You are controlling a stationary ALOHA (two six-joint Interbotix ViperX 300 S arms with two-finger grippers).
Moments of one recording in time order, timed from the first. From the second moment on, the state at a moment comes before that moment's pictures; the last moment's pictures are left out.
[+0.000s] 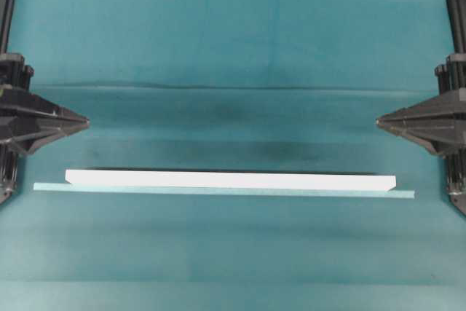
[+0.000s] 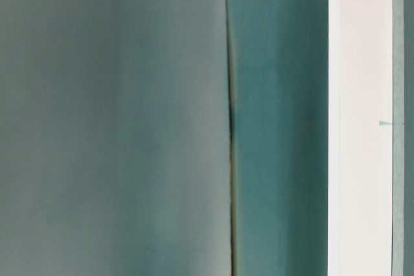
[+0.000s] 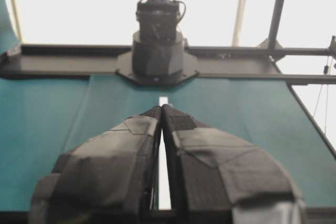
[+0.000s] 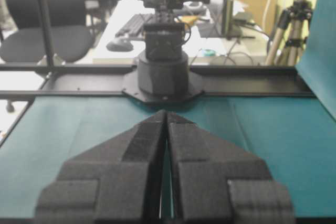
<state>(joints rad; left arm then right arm) 0.00 -0.96 1.17 0.00 -0.29 0.00 0.00 -0.96 1.16 0.00 -0.29 0.01</state>
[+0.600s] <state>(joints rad) 0.01 -0.81 1.05 0.01 -0.15 -0.13 -0.02 -0.83 1.09 0.13 -0.10 0.07</state>
